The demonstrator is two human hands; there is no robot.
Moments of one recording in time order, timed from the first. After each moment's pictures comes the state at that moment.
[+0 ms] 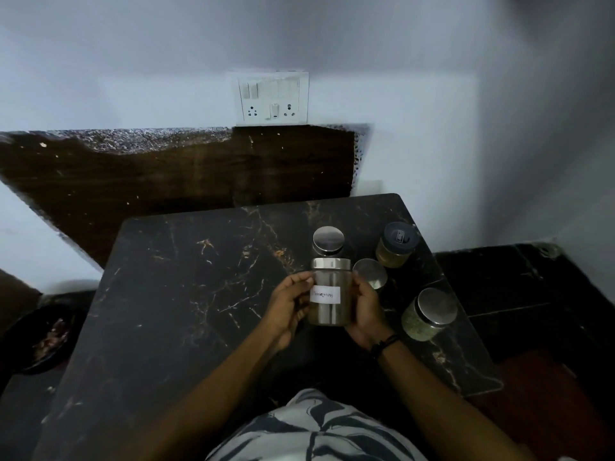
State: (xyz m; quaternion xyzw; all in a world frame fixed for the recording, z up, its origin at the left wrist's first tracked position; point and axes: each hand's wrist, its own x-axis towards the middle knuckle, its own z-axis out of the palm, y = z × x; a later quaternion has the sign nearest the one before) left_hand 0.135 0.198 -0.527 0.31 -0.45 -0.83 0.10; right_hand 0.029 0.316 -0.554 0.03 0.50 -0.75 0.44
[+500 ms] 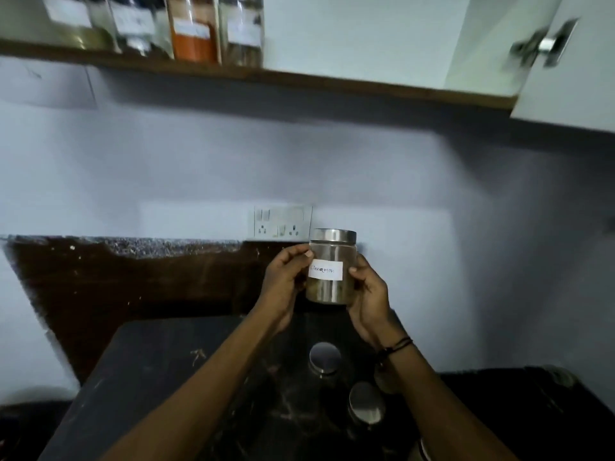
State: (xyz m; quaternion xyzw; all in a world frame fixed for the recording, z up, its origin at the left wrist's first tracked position) left_hand 0.048 0.119 -0.334 0.15 -0.53 -0.78 0.29; right_hand -0.033 0.245 -0.329 -0.25 0.51 -0.79 0.24
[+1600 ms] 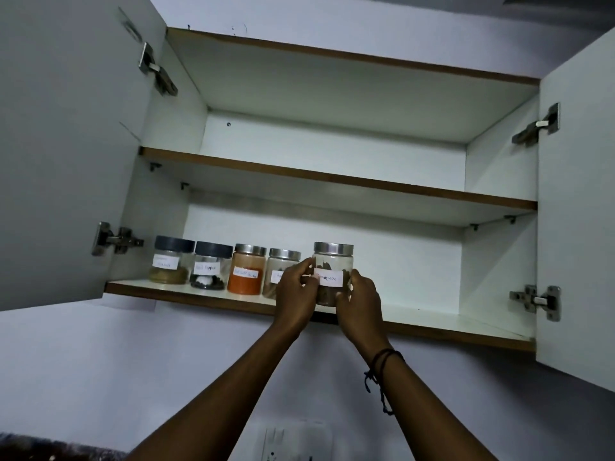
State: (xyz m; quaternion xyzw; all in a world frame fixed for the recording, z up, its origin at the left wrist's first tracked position) left_hand -0.005 0.033 -0.019 0.09 -0.67 -0.44 0.60; right_hand -0.086 0.116 -0.018 -0.45 0.69 -0.52 -0.25
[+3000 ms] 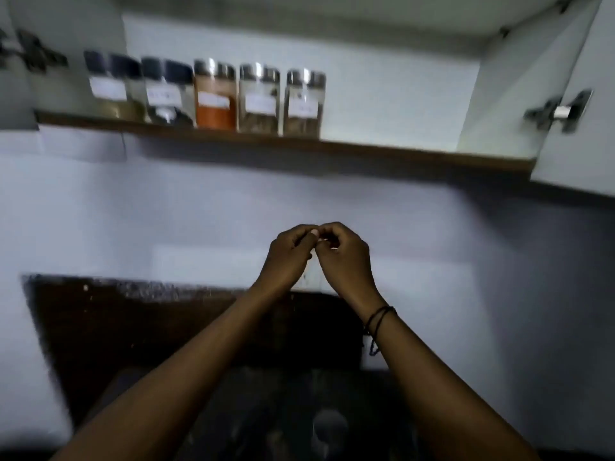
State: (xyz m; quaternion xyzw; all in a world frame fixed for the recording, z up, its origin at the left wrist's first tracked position) left_hand -0.005 0.059 -0.219 0.13 -0.76 -0.50 0.40; right_hand -0.078 0.153 -0.210 -0.44 0.68 -0.57 -0.10
